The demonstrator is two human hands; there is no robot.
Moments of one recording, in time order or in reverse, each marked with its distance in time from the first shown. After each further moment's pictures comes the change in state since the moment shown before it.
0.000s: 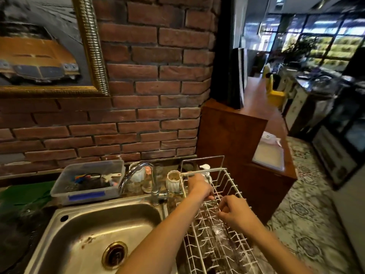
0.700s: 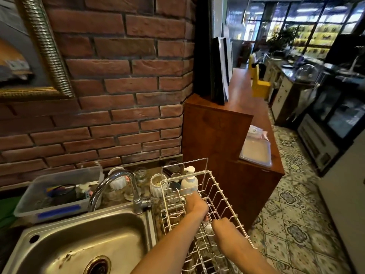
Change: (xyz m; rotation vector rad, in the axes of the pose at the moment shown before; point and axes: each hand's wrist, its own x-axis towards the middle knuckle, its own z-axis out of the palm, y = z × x) left_hand 0.040 -0.016 0.076 0.196 0.033 -0.058; right_hand 0.024 0.047 0.026 -0.301 -0.200 -0.023
